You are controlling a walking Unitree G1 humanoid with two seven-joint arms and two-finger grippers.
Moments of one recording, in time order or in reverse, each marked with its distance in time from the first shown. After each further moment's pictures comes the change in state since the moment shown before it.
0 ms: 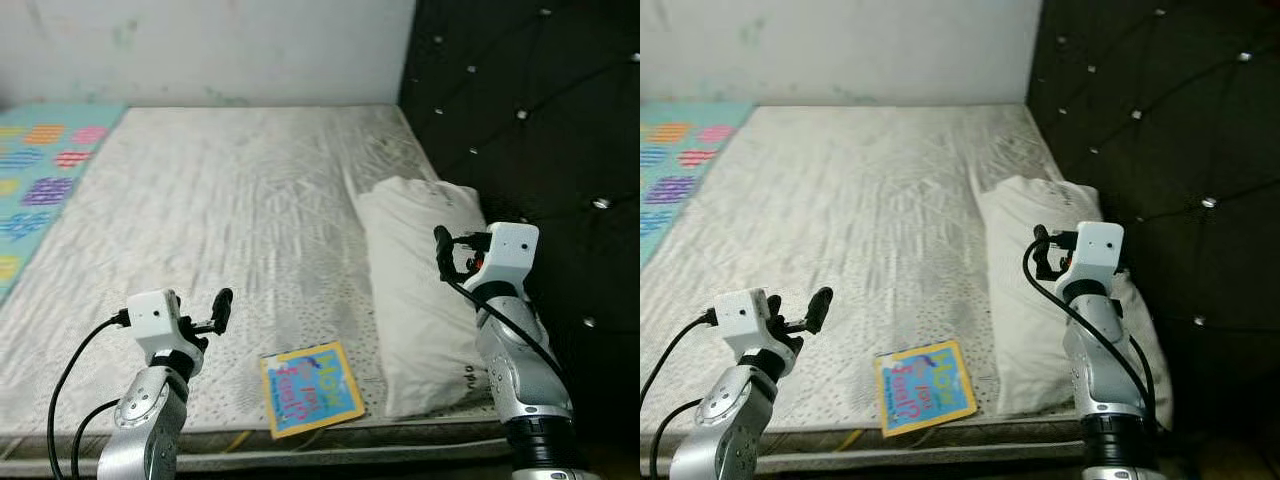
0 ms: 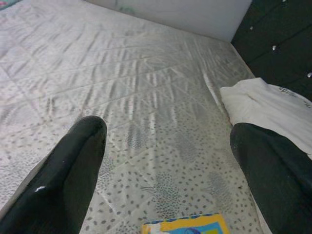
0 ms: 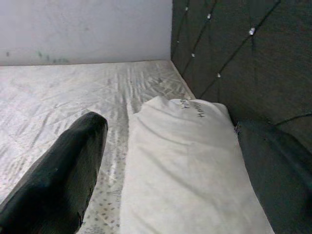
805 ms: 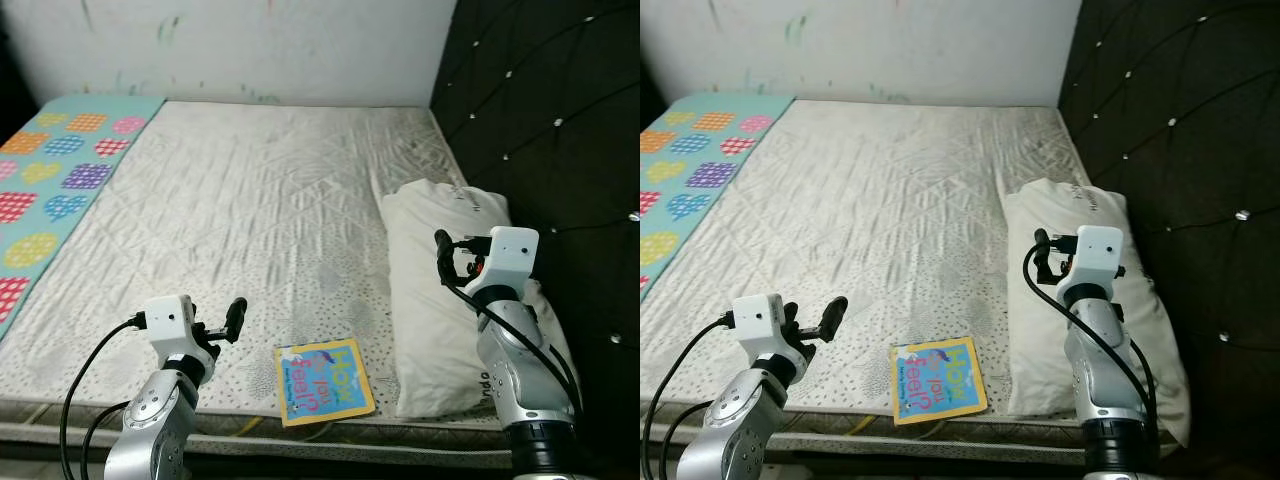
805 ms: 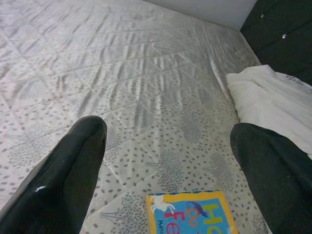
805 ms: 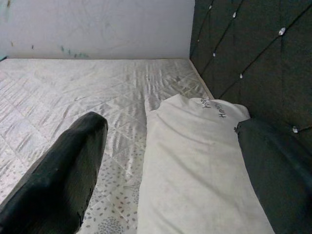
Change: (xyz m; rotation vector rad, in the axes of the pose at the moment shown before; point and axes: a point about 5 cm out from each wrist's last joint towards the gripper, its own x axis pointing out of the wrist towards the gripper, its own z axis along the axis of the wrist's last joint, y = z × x) left arm -0.001 -0.006 -0.010 -0.005 0.071 -0.040; right arm -0.004 -0.001 -0.004 -0.011 0.008 -0.003
